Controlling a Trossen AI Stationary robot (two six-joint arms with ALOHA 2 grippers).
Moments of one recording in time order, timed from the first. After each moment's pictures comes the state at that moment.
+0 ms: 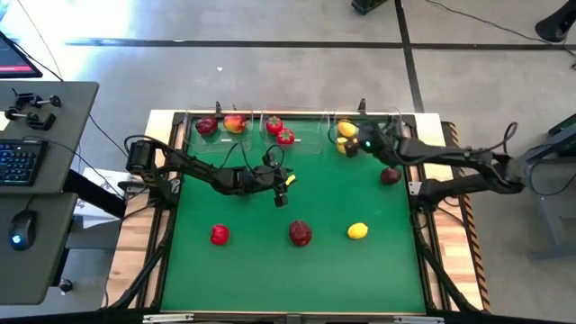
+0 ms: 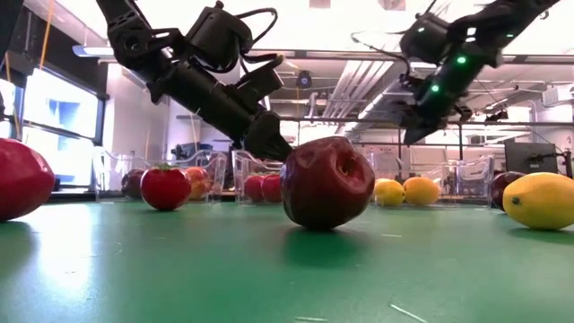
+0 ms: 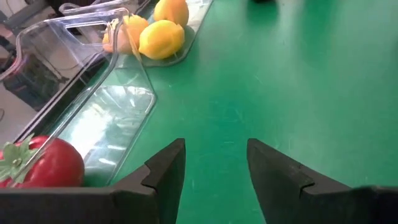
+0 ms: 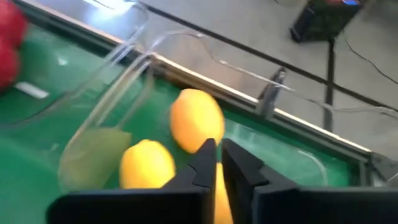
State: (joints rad) left arm 0.03 1.78 0.78 0.49 -0.38 0.11; right arm -0.45 1.18 0.66 -0.29 0.64 0.36
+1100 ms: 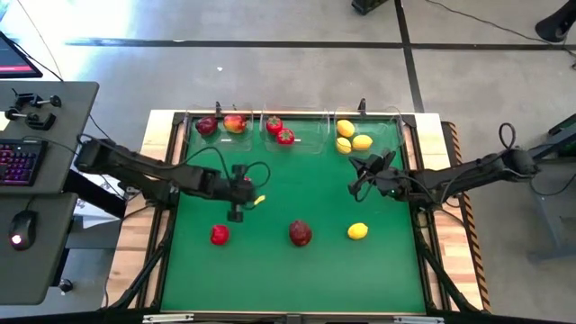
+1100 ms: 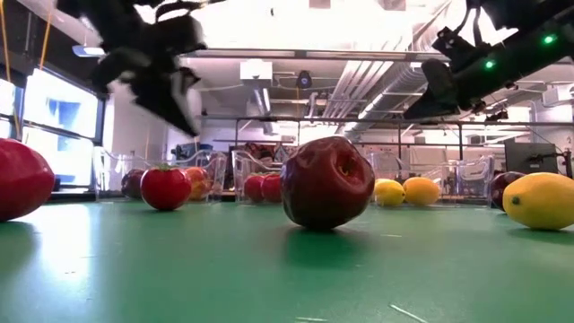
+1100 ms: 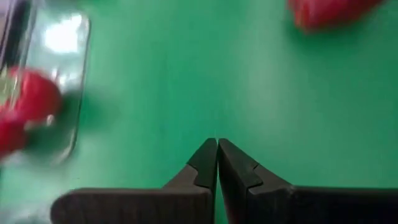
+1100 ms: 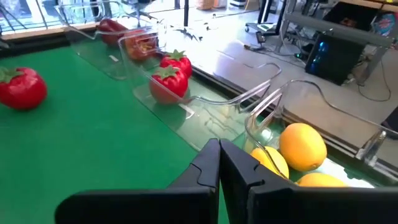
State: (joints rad) left arm -0.14 1.31 0.78 -0.43 -0.29 0.12; right arm 0.10 0.93 0.36 0.10 0.85 0.30
